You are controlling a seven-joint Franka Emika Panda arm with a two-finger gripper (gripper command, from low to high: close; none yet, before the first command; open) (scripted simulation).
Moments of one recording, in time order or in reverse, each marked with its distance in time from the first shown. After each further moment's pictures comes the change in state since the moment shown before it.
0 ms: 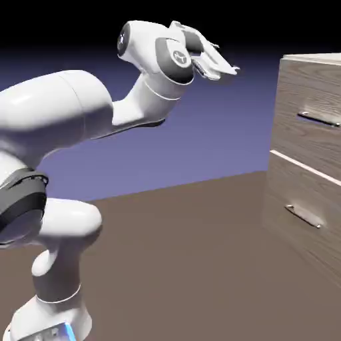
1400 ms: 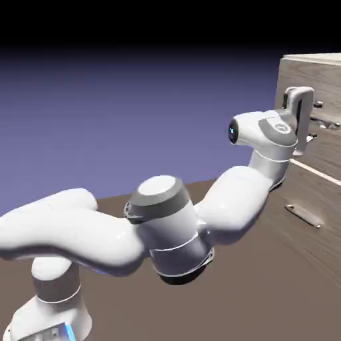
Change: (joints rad) arm 0.970 -0.371 -0.624 0.612 -1.195 -0.193 -1.499
